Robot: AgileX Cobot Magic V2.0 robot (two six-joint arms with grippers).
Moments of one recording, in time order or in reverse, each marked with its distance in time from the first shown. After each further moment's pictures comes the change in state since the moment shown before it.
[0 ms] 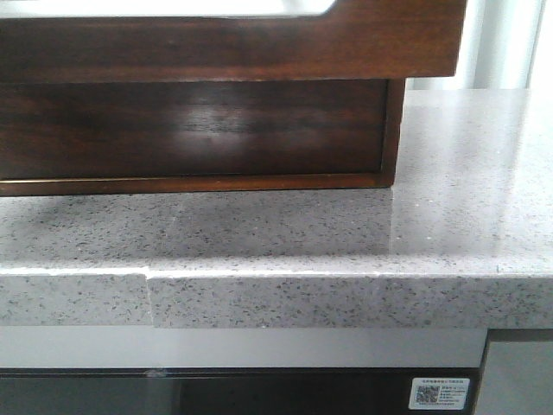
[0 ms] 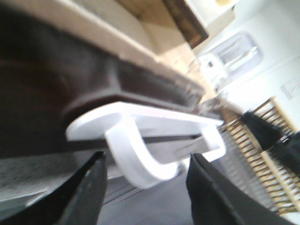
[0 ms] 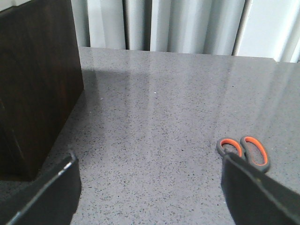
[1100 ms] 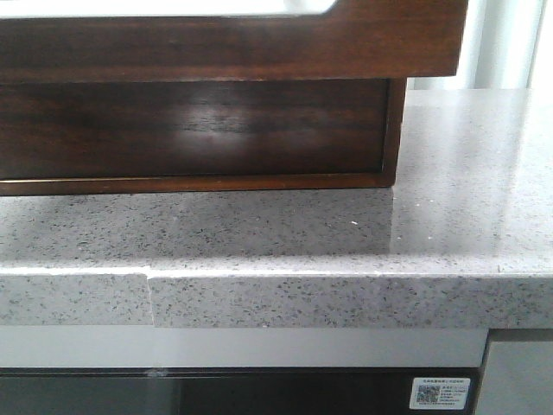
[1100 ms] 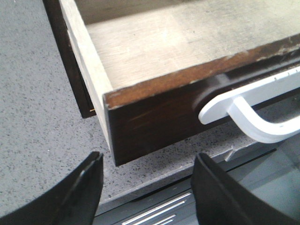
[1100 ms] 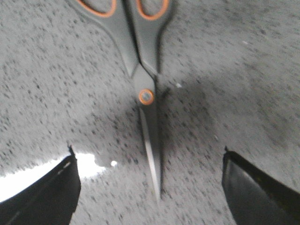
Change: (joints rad) left arm -0.136 -0.110 -0.355 1.095 -0.125 -0.419; right arm -0.426 0.970 -0.647 0.082 0.652 -0.083
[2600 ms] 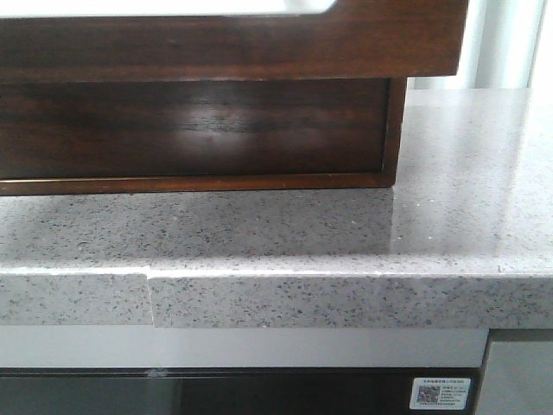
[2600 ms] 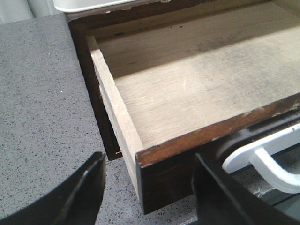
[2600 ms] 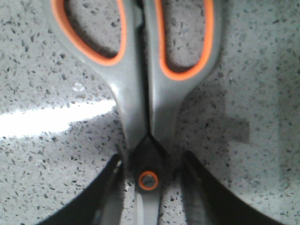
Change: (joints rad) left arm -0.045 -0.002 0.000 0.043 -0.175 -0.005; right arm -0.044 0.317 -0.222 0.088 0.108 -0.229
